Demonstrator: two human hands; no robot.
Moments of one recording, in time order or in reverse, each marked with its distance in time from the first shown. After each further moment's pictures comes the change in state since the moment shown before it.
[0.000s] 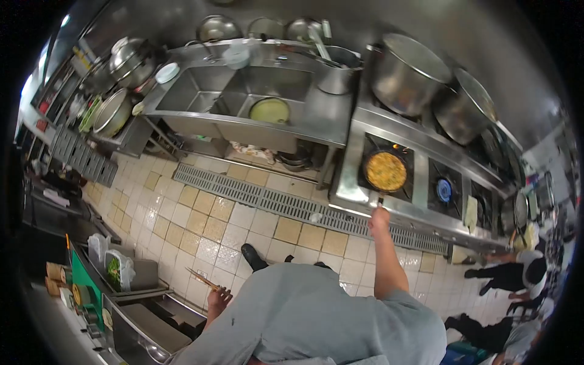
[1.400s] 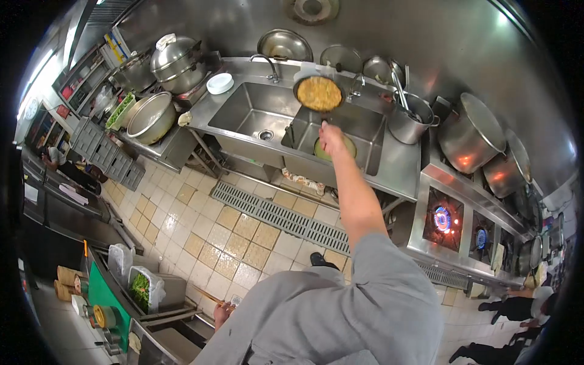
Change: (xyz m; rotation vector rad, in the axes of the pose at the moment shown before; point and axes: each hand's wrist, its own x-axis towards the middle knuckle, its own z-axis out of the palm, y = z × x) left_hand 0.108 0.242 -0.130 -0.117 0.129 0.123; right_hand -0.105 -0.202 0.676 -0.013 -0.701 -0.153
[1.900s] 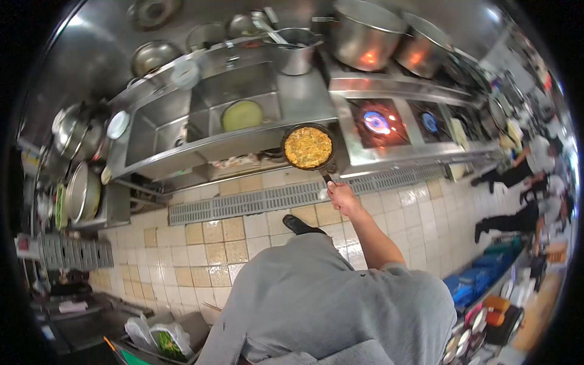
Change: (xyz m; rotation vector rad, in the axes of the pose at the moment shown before) left_hand 0.084 -0.044 -0.083 1.328 -0.344 0.179; right_hand -0.376 0.182 -0.271 0.034 0.436 0.243
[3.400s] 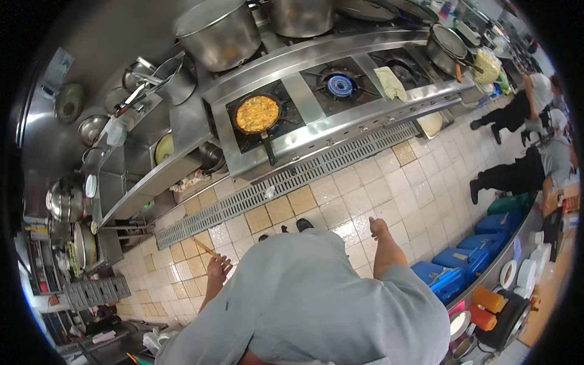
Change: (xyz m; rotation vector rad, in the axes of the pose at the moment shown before) left_hand -0.131 0.452 0.366 -0.559 -0.121 -0.028; right_hand -0.024 0.296 -0.667 -0.456 0.302 0.584
